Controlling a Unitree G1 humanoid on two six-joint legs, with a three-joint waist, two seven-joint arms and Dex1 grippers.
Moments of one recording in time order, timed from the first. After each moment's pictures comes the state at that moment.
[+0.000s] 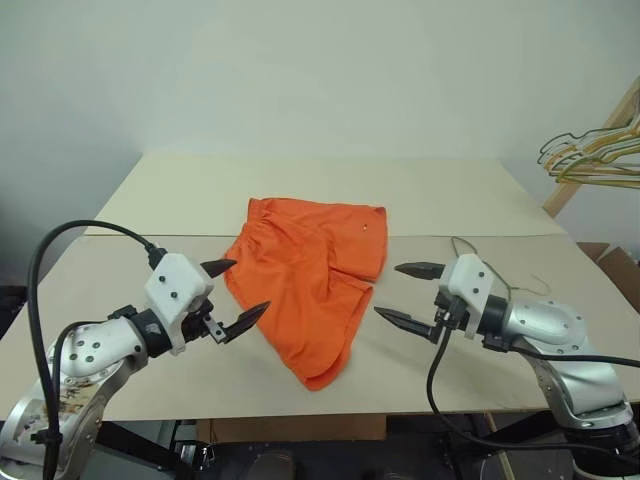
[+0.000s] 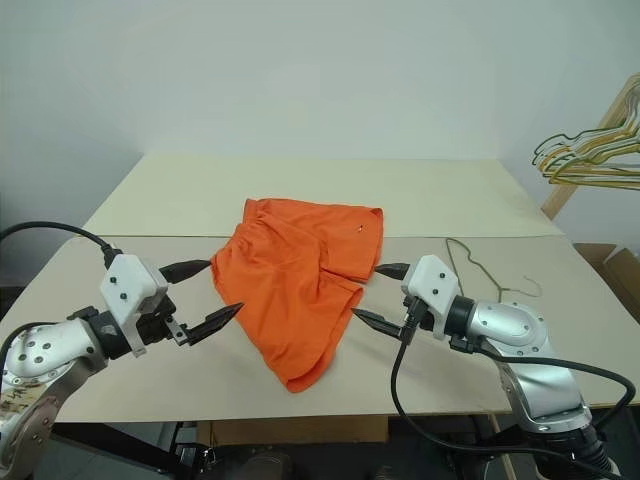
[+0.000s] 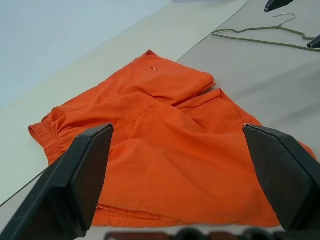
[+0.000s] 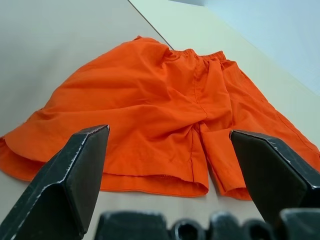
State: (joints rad) left arm 0.06 0.72 0.26 -0.77 -0.48 0.65 -0.66; right arm -0.14 -0.67 -0.02 -0.42 0.34 0.34 0.86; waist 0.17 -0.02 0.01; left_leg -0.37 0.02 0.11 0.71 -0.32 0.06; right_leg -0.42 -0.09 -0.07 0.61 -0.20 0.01
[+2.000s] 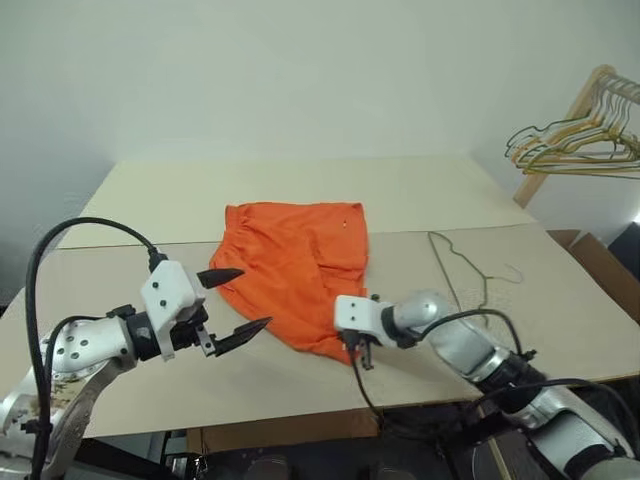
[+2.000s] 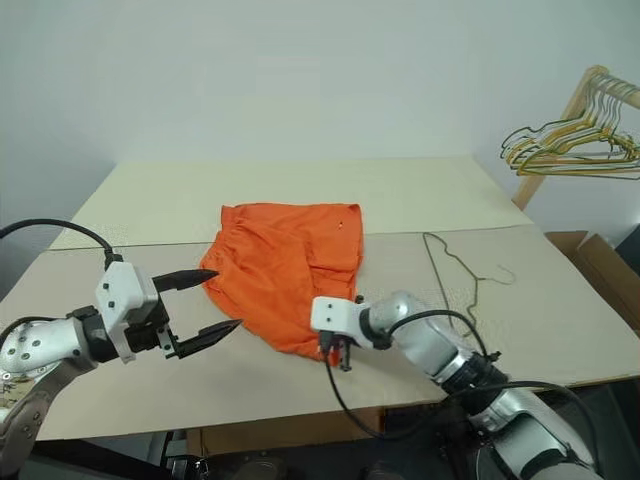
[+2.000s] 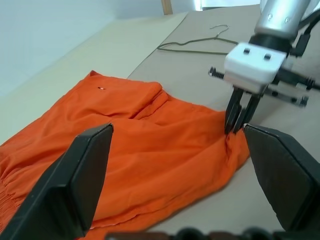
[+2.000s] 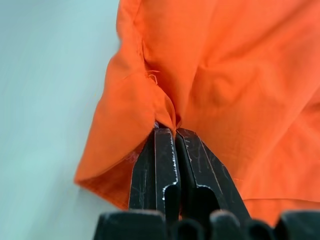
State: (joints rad) left arm 0.07 0.79 0.25 -0.66 -0.54 0.49 -0.82; right arm -0.56 -0.68 0.61 -0.10 0.00 0.41 1.03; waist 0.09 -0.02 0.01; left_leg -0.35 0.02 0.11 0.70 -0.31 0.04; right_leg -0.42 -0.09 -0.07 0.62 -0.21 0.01
